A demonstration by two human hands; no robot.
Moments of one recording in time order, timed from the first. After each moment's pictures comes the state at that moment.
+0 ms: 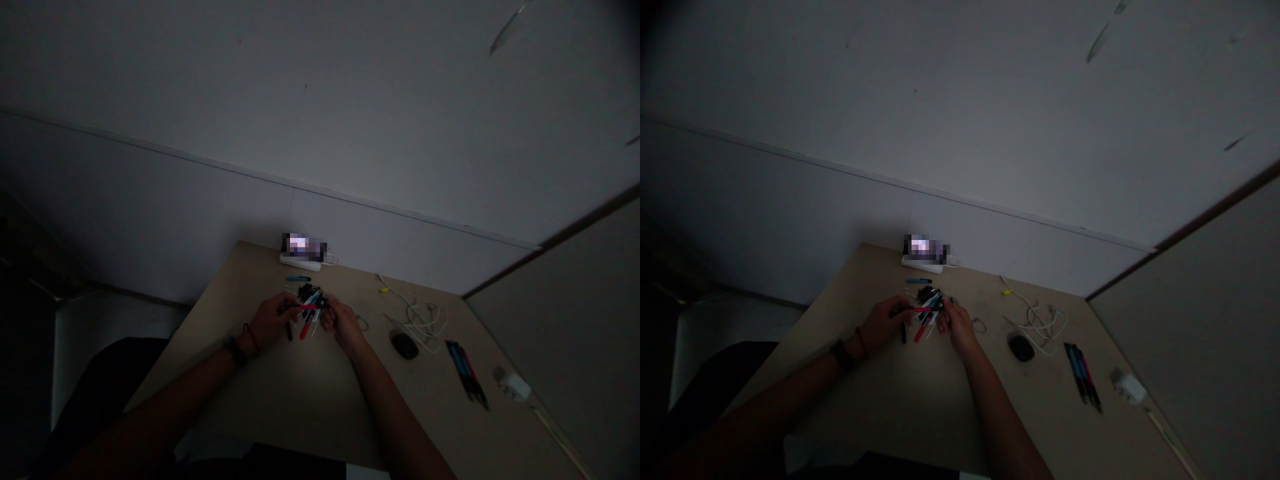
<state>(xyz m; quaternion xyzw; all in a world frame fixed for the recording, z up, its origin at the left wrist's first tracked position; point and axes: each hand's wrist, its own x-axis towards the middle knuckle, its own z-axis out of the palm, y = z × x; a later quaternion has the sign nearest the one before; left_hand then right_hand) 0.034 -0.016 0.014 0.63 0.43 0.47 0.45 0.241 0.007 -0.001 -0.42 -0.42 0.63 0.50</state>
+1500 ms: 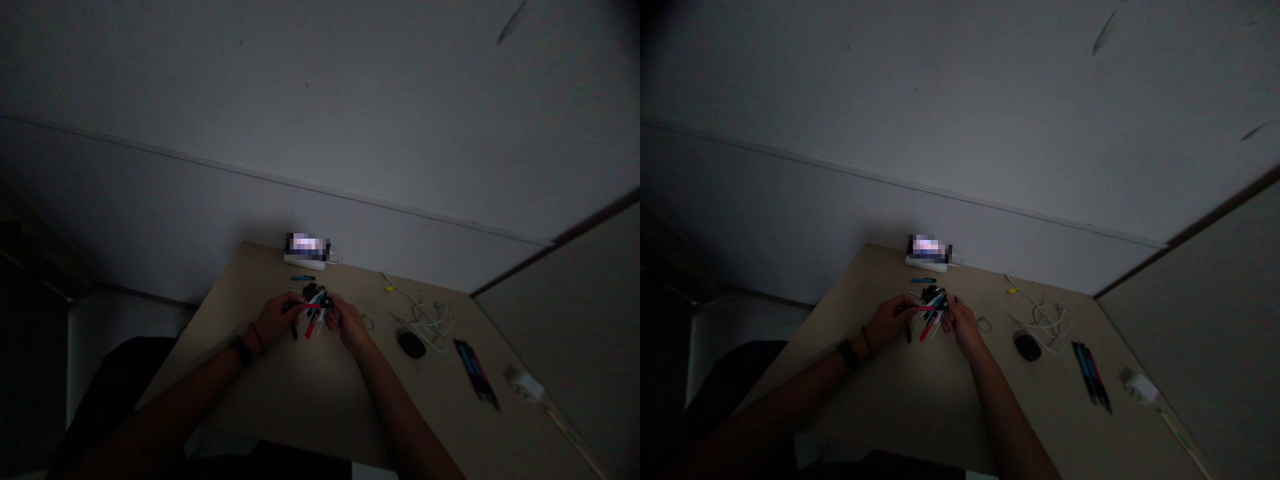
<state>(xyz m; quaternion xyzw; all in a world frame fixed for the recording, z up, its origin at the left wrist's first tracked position) 0.033 -0.015 0.009 0.61 0.44 0.46 0.46 0.239 0.006 0.001 -0.42 -0.41 0.63 0.50</state>
